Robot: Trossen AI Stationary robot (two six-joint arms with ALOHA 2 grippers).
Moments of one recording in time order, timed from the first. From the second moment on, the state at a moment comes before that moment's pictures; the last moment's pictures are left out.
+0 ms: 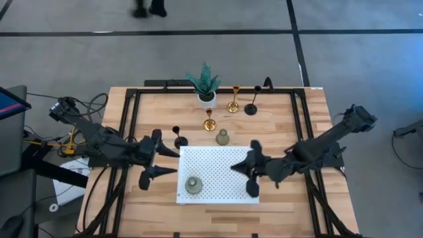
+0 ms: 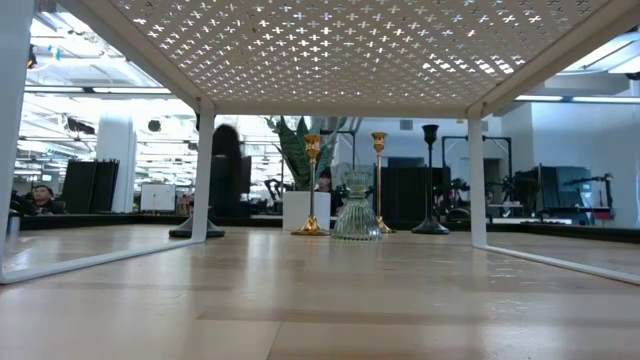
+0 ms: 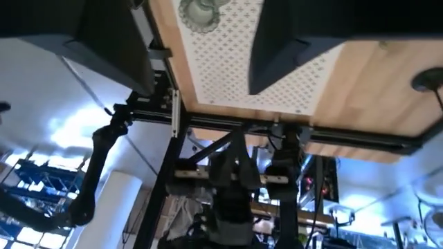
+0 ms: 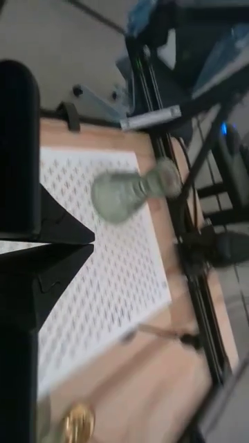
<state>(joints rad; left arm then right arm) -0.63 0.82 1.02 -0.22 -0.47 -0.24 0.56 1.36 1.19 -0.37 0.57 0.51</state>
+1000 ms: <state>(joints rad) -0.54 0.76 0.81 -0.73 -0.98 -0.50 0.57 0.93 1.19 -0.84 0.76 0.43</state>
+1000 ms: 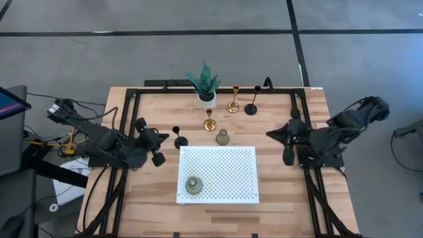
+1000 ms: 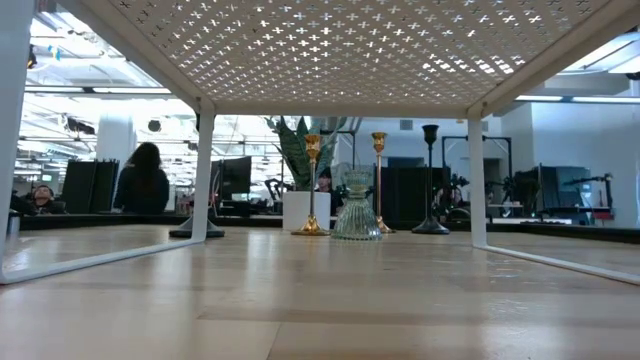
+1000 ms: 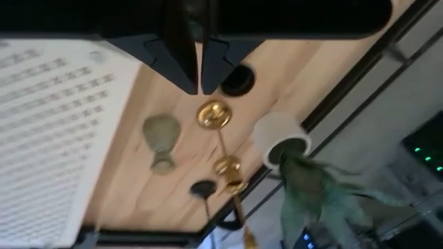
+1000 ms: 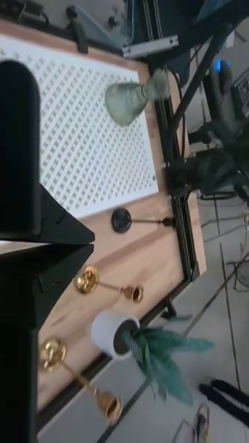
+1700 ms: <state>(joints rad) -0.36 0.20 0.62 -0.77 -0.68 -0.42 0.53 0.90 1.19 -0.84 0.89 0.38</state>
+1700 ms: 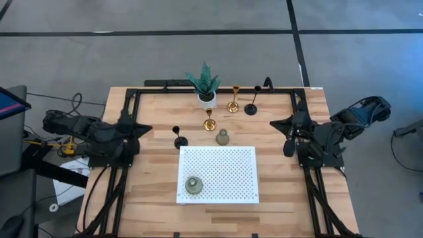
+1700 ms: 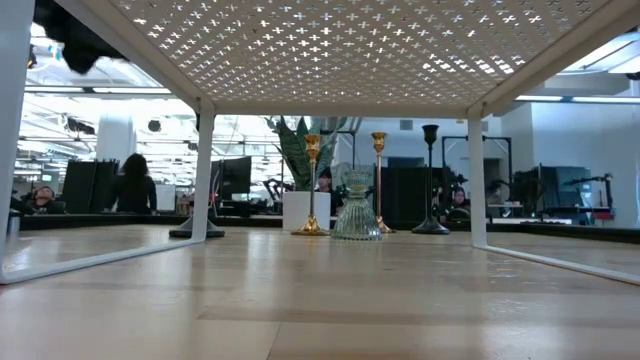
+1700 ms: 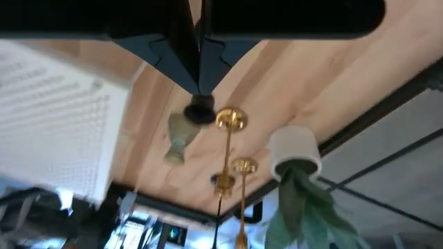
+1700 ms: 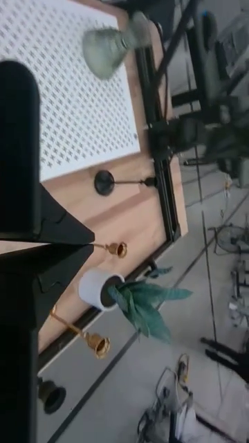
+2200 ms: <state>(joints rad) -0.28 0.20 0.31 -0.43 -0.59 -0.34 0.42 0.90 1.19 -0.80 0.89 0.38</state>
